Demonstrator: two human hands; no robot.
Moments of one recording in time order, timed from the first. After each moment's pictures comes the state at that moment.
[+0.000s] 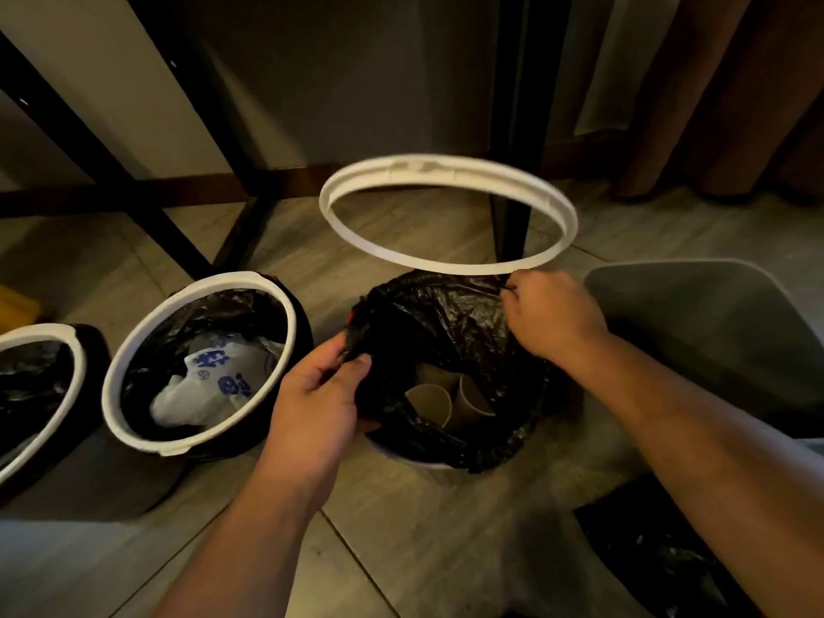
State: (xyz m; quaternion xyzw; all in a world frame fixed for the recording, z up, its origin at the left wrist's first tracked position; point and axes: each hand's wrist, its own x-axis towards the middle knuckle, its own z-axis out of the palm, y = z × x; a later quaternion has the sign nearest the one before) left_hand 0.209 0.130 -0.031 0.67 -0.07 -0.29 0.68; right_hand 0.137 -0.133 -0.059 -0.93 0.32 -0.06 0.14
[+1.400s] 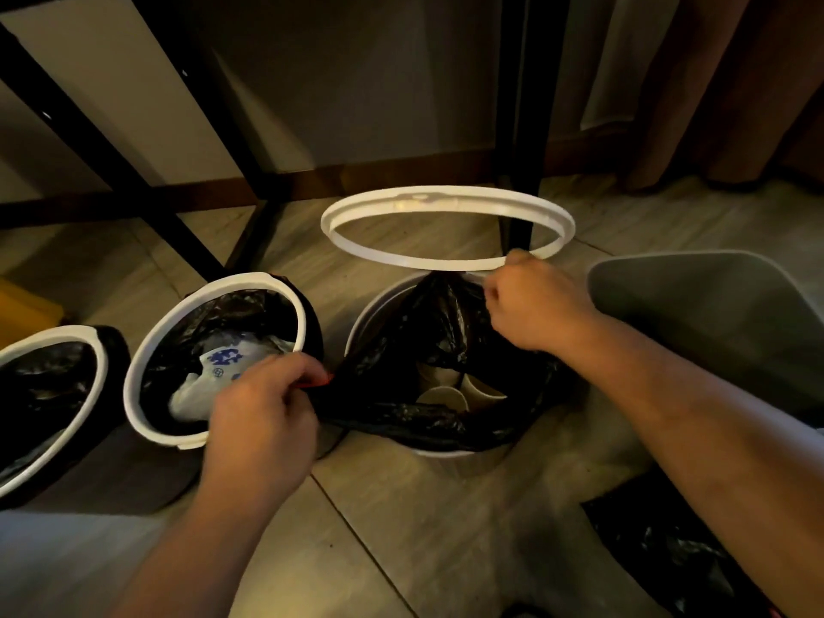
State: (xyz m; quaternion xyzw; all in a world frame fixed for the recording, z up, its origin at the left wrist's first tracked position) left_hand 0.220 0.183 -0.006 0.90 -0.30 0.05 0.30; right_hand 0.143 -0.116 -0.031 -0.97 0.22 -0.03 0.13
